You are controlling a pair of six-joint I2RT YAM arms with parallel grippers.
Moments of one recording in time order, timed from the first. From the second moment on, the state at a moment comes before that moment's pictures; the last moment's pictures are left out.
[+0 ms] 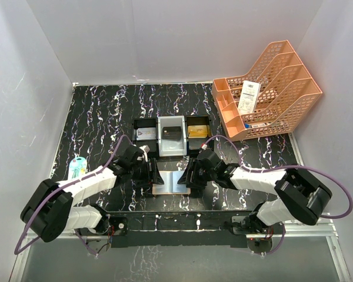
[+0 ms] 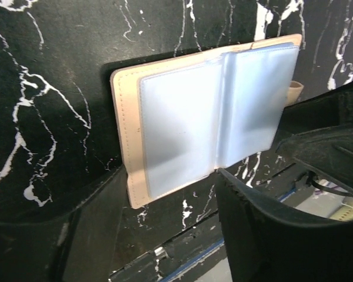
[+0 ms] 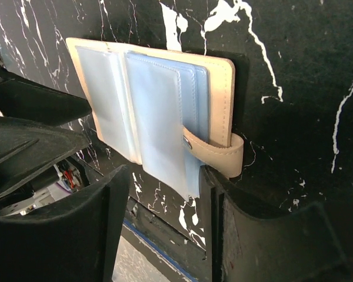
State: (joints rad) left arm -0.62 1.23 0.49 -0.24 0.30 -0.76; right arm 0.81 1.37 0.52 0.05 -0.21 1.06
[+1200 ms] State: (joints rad) left arm -0.73 1.34 0.59 -0.30 0.14 -0.79; right arm 0.82 1.39 0.51 0.06 -0.18 1.08
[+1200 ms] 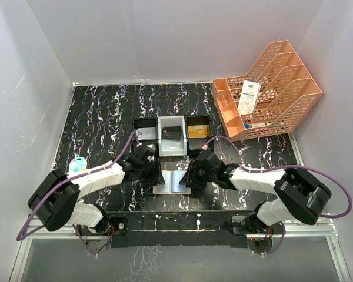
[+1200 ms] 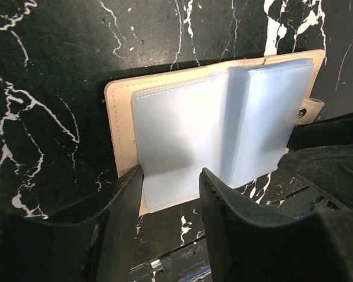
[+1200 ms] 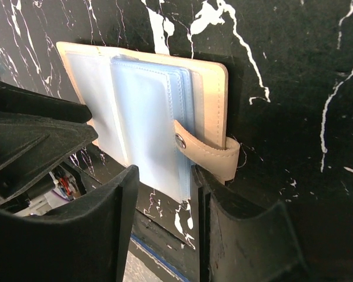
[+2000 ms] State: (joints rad) left arm -0.76 1.35 0.58 -0.25 0.12 -0.82; right arm 0.82 1.38 0.57 -0.10 -0.13 1.00
